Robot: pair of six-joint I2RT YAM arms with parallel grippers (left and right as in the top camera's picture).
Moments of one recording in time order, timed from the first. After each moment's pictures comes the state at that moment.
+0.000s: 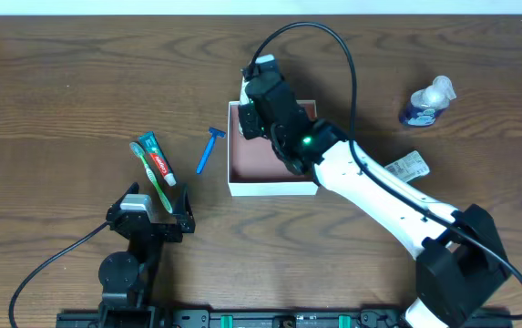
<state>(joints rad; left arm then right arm) -0.05 0.02 0.02 -0.11 0.07 -0.17 0.72 1.80 1.38 -0.25 0.20 0.33</state>
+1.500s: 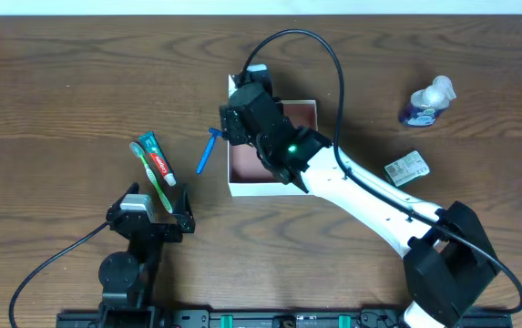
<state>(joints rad) -0.05 0.02 0.02 -0.11 0.07 -0.17 0.78 1.82 1.39 -0.23 0.24 0.49</state>
